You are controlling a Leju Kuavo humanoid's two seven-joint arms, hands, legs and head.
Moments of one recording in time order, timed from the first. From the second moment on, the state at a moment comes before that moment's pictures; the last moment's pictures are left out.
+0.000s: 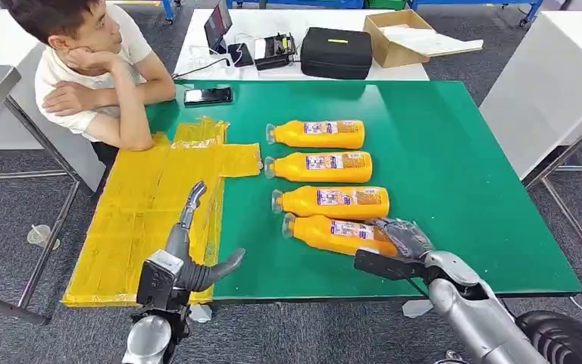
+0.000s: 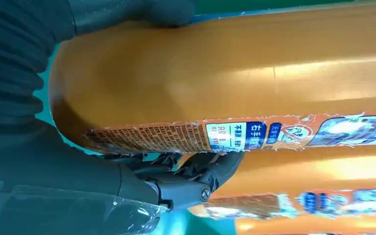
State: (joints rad) left arm -0.04 -0.32 -0.20 -1.42 -0.36 -0.02 -0.45; right arm -0.19 -0.45 0.49 -1.14 0.85 0.25 -0.14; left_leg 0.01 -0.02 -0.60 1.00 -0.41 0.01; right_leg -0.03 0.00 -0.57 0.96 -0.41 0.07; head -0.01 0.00
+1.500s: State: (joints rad) left arm -0.02 -0.32 -0.19 -1.41 0.19 -0.27 -0.40; right arm 0.05 0.03 0.28 -1.49 0.66 0.02 -0.54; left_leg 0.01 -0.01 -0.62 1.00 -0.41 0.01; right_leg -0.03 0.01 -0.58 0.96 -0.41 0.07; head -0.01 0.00
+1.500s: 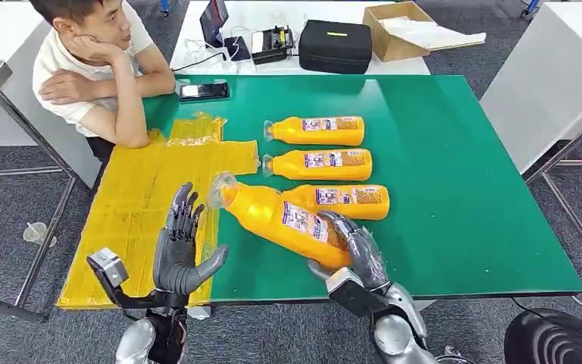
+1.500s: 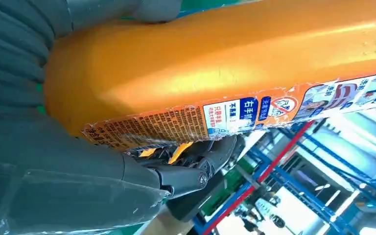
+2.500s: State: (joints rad) left arm -0.09 -0.31 -0.27 -1.22 0.43 -0.47 -0.33; right arm -0.07 0.13 0.41 -1.34 0.59 0.10 -0.60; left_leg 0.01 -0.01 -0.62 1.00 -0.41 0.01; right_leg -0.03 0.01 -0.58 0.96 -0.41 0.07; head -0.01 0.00
